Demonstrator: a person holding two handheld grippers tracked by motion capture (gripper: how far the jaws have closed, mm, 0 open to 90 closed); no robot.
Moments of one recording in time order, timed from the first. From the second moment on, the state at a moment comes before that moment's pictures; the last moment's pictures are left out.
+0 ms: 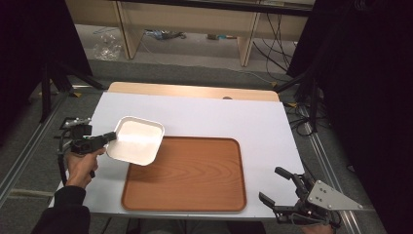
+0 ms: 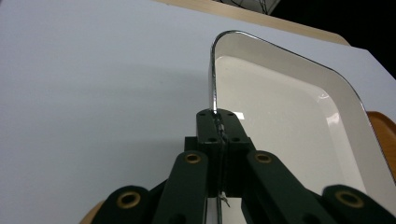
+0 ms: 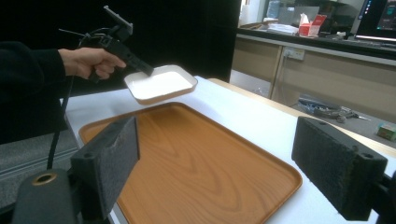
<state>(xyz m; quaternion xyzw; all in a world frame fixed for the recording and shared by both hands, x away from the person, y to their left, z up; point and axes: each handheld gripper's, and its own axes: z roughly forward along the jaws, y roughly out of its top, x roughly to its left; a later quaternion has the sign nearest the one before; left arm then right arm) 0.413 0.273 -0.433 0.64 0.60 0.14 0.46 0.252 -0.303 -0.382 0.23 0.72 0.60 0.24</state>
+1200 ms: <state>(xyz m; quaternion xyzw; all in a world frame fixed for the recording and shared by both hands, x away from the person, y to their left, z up) 0.405 0.169 -0.444 0.73 0.51 0.08 0.45 0.250 -0.303 -0.382 0.23 0.73 0.60 0.24</state>
